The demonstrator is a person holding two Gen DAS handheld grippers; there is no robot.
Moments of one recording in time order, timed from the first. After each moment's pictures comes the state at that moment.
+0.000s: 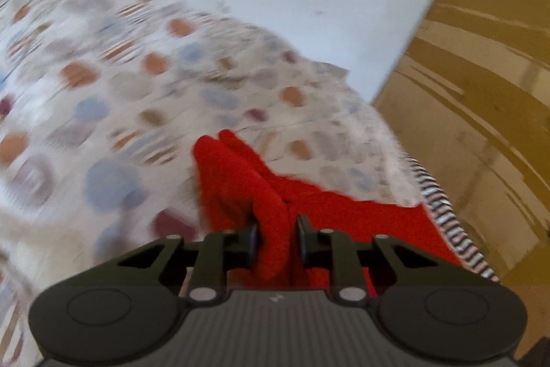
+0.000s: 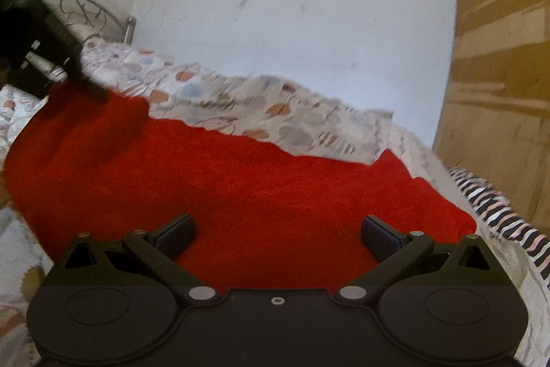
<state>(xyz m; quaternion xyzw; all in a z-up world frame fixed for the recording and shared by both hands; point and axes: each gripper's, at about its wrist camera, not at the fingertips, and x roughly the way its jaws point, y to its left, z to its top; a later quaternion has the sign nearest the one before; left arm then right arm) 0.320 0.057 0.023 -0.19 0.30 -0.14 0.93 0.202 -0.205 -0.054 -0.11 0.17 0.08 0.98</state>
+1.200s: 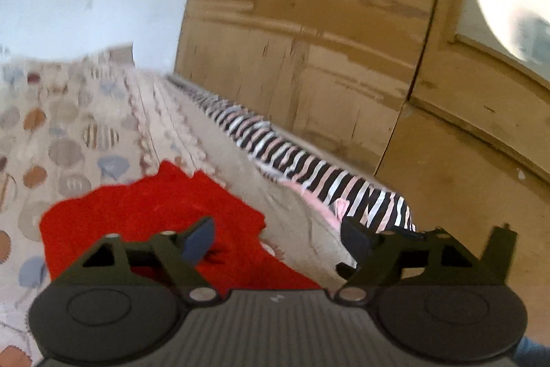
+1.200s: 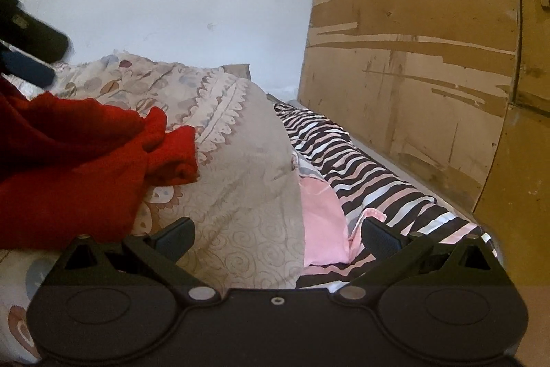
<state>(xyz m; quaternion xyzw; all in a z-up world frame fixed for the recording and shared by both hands) 0.265 -0.180 0.065 -0.01 0.26 -0.42 0.87 0.152 -0.370 -0.031 -0.06 0.21 -0.15 0.97</state>
